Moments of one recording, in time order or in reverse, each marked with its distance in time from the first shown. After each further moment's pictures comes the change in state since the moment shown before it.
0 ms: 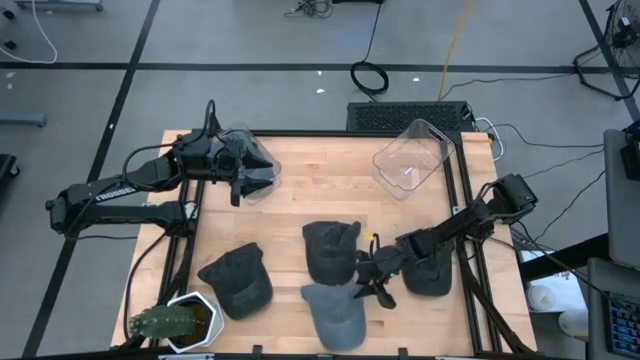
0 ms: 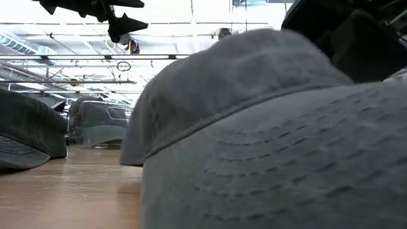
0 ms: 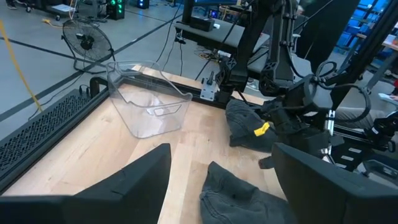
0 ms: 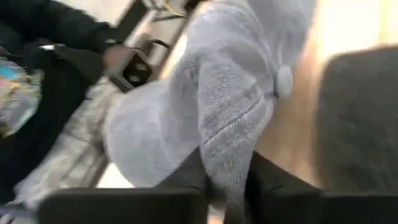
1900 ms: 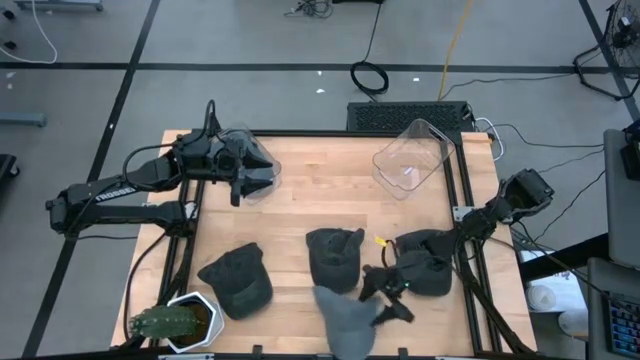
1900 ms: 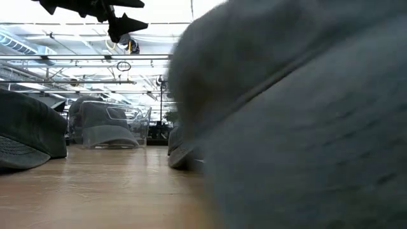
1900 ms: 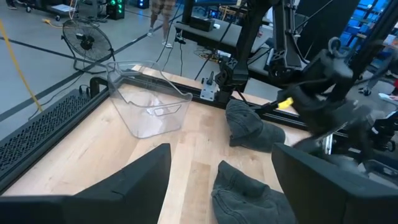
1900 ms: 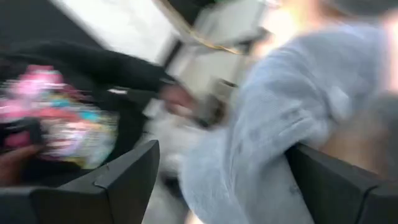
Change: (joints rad) left arm 0.000 0.000 0.000 0.000 0.000 0.000; right arm 0.124 -0.142 -0.005 0.045 0.045 0.224
